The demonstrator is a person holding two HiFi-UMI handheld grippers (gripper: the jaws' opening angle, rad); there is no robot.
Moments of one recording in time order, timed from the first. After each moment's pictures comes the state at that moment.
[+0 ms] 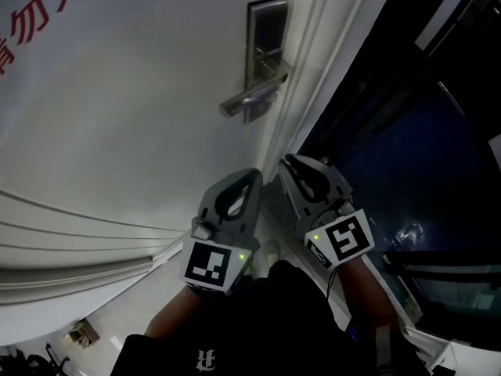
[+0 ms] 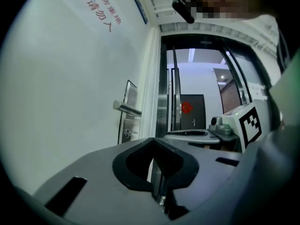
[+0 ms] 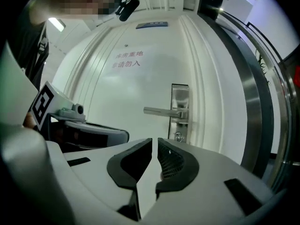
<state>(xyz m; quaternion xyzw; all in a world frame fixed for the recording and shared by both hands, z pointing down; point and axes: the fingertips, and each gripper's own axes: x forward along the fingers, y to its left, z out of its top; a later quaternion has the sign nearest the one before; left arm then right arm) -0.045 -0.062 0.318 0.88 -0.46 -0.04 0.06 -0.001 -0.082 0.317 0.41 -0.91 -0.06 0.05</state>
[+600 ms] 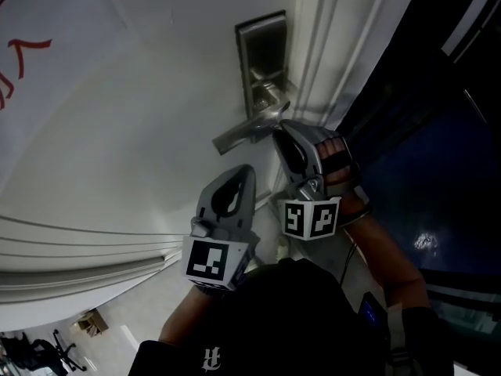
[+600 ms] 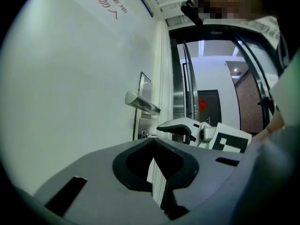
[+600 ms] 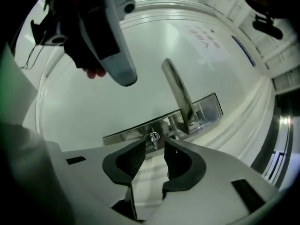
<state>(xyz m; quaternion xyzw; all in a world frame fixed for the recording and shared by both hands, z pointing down) -0.054 -0.122 0.324 0.84 -0.54 -0.02 0.06 -0.017 -0.193 0.334 0.39 -0.72 -0.49 0.29</state>
